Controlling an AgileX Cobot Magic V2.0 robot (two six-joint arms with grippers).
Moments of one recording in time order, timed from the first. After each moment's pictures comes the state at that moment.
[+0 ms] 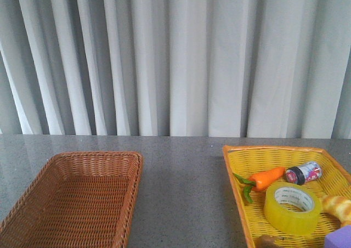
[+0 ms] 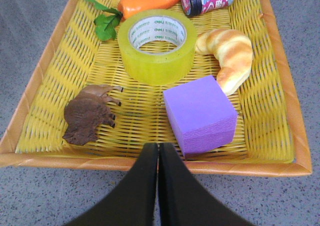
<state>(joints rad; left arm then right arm) -0.11 0.73 -0.71 0.00 0.56 -0.04 -0.04 0.76 -0.71 0.09 0.69 -0.06</state>
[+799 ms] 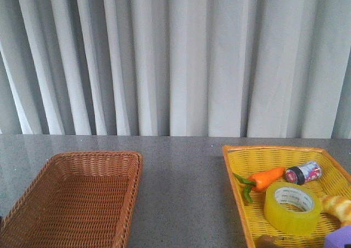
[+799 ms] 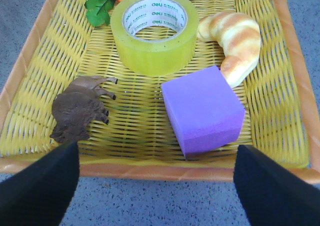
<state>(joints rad) -0.13 0.79 -0.74 -0.07 0.53 0.05 -0.04 0.87 -0.71 0.10 0.64 -0.08</state>
